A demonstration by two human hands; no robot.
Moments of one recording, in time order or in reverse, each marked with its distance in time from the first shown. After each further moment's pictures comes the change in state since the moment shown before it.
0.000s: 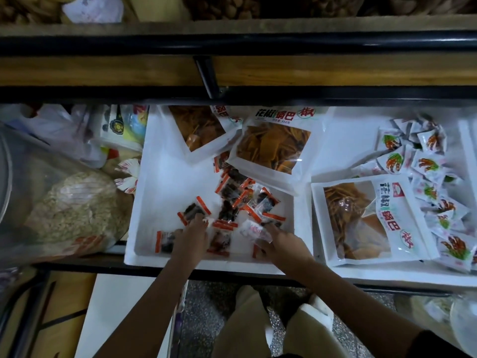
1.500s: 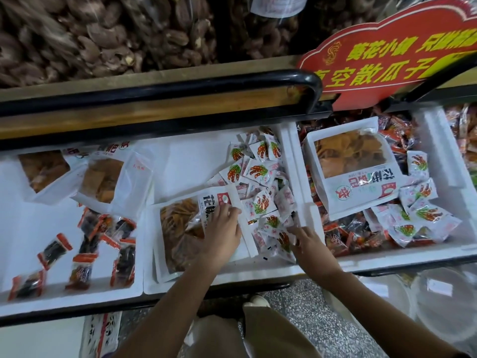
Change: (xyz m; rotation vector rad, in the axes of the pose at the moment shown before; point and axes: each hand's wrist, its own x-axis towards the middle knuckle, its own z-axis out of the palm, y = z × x) left_hand -0.005 0.410 0.094 0.089 0.054 0.433; right_hand -0.166 0.318 -0.184 0.082 0.158 0.233
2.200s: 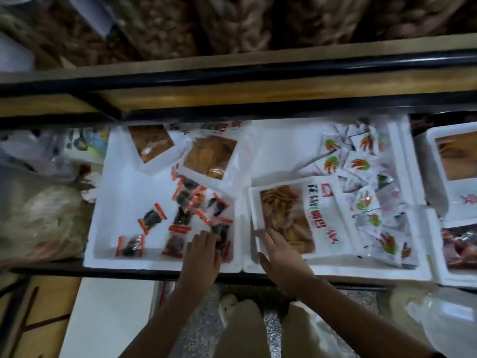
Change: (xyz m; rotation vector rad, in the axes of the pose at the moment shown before) left_hand -0.161 -0.226 -0.036 0.089 0.170 -0.156; right_hand 0.018 -0.218 0.149 0.016 -0.052 -0.475
